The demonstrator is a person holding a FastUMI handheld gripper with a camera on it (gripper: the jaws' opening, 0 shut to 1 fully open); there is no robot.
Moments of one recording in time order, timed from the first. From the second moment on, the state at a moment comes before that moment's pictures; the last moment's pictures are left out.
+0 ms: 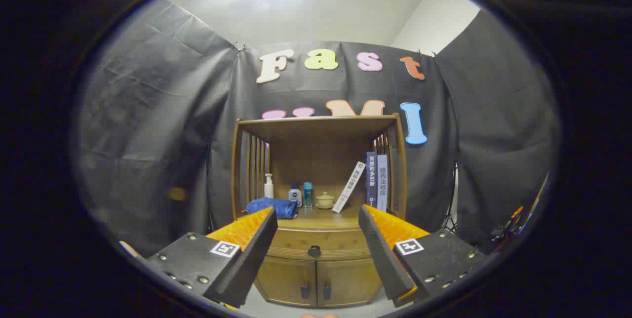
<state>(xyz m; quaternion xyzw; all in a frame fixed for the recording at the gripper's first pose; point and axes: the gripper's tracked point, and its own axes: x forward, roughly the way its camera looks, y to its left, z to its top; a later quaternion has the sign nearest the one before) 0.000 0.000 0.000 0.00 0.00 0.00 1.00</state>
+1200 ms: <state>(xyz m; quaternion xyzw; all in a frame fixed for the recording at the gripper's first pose) 0.018 -0.002 -0.035 -0.05 0.01 0.00 1.00</state>
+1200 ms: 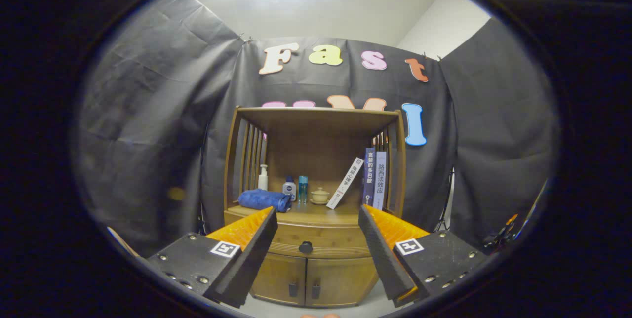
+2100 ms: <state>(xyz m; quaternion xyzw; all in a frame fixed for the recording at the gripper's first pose) 0.184 0.006 -0.261 -0.11 0.19 0.03 0.97</state>
